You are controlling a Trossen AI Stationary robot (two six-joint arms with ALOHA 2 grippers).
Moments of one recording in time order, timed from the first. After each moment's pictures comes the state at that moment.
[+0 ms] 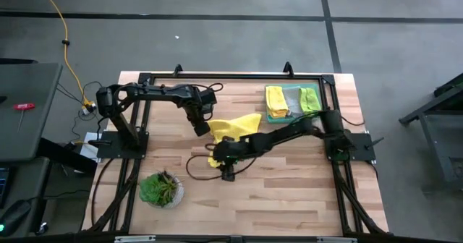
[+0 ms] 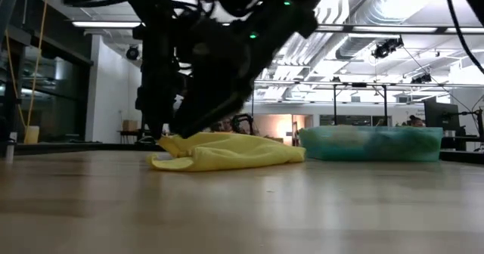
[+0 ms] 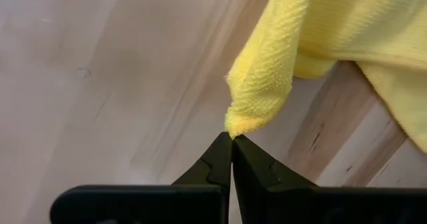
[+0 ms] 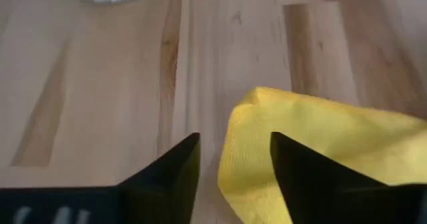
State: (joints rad) left arm 0.50 1.71 1.08 -0.87 0.10 -0.13; right arm 0.16 2.12 1.47 -0.19 -0.02 0.16
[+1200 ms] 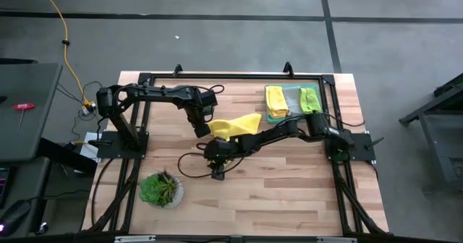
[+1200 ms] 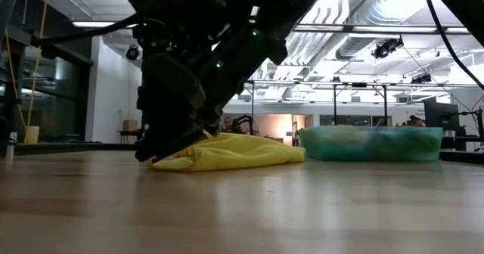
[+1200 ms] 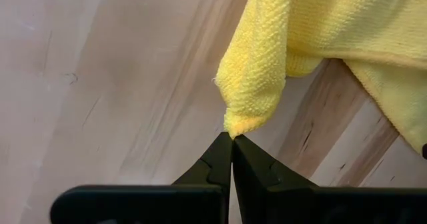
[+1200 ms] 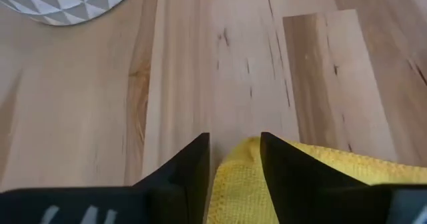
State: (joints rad) left arm 0.48 1.71 1.08 -0.86 0.10 -0.12; right arm 0.12 2.30 1.62 -0.15 -0.06 0.20
